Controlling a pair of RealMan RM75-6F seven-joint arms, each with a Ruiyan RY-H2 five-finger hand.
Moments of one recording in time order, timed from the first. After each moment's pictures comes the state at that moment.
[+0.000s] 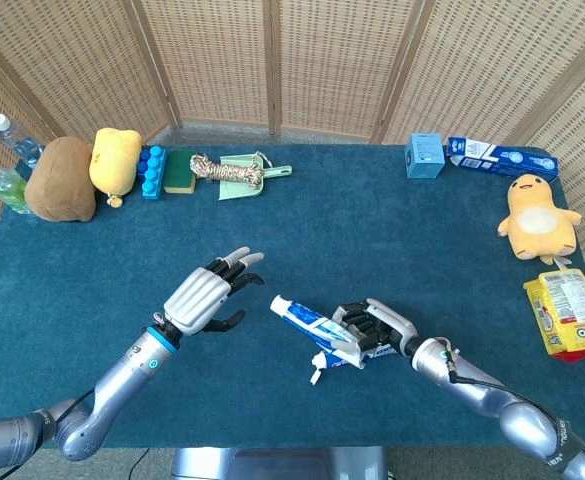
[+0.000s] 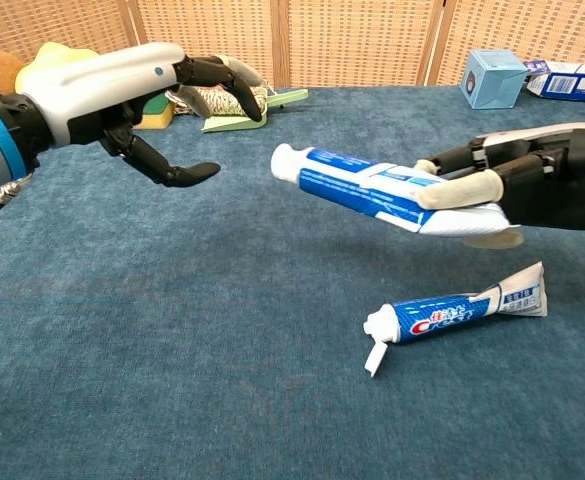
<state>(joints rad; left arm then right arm) -0.67 -1.47 -0.19 -1.72 1.39 1.00 0.18 0.24 -1.40 0.82 -1.77 -1.04 -0.07 0.43</state>
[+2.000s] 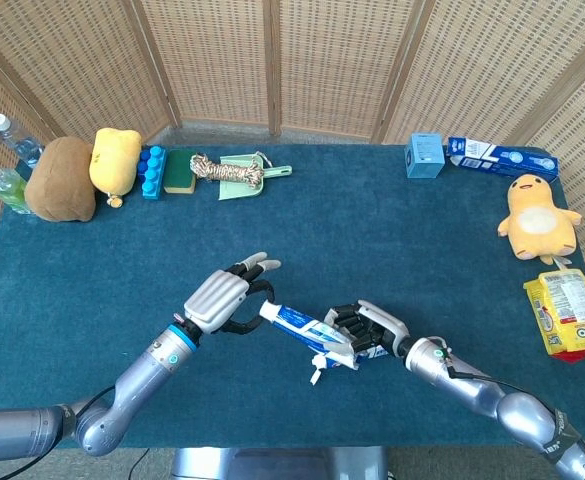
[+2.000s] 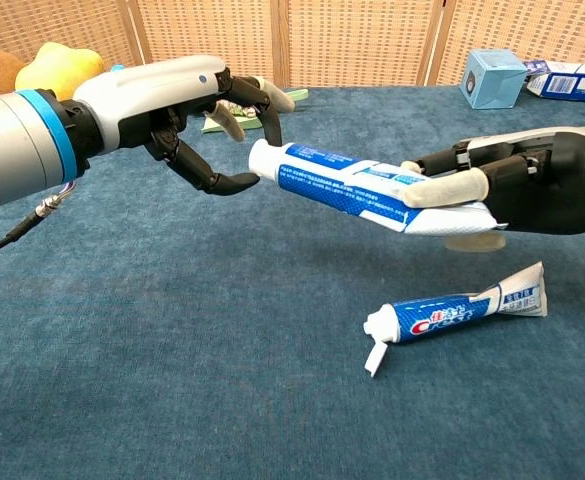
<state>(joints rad) -0.77 -1.50 -0.19 -1.75 1.20 0.97 0.18 0.25 -1.44 0.84 -1.72 -0.83 -0.13 0.27</state>
